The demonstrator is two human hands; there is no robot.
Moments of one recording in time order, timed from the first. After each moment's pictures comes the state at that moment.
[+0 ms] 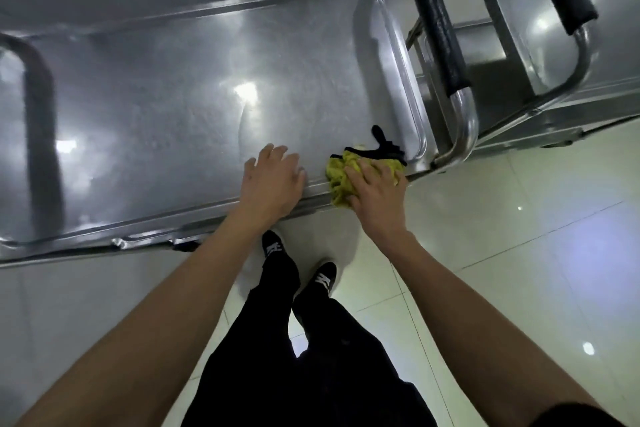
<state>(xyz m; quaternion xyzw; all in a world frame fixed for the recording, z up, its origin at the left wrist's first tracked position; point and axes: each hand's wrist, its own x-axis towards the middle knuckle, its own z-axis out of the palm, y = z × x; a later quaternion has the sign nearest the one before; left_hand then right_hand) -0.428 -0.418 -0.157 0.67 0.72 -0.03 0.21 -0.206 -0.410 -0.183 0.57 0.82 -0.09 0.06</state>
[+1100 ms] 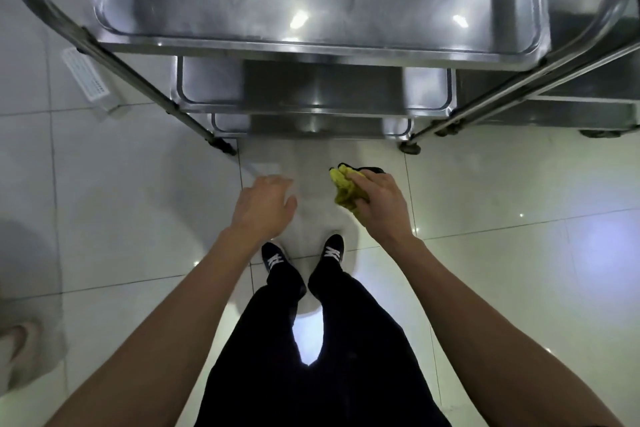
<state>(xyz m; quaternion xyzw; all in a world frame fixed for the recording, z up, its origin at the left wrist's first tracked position) -0.494 -0.774 -0.201 0.53 0.77 0.00 0.35 -0.273 -0.686 -0.214 0.48 0.83 -0.27 -0.02</state>
